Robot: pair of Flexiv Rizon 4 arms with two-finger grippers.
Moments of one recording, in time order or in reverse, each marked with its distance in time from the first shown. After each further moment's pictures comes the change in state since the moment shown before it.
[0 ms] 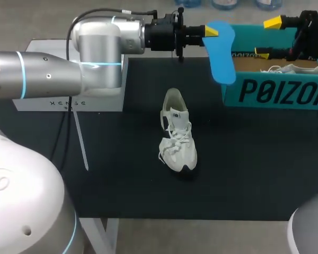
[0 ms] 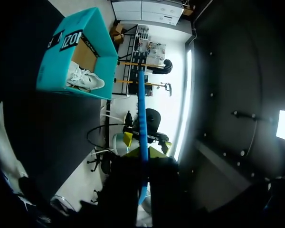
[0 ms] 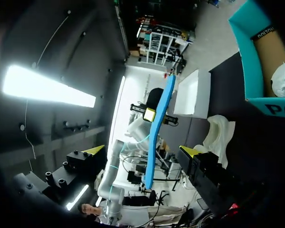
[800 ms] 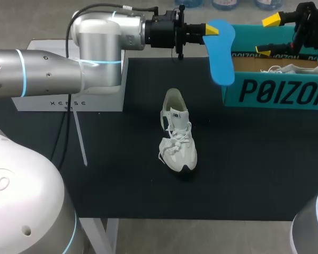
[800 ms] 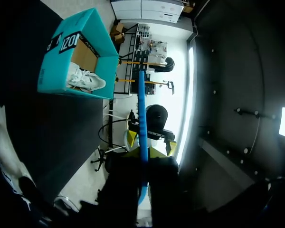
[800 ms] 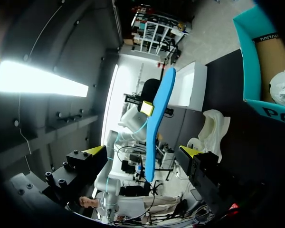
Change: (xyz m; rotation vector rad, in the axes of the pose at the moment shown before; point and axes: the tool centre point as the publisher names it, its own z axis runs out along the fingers) left arm 0.004 -0.001 0.001 -0.010 -0.026 0.027; right arm 0.004 0.000 0.000 0.100 -0.054 -0.007
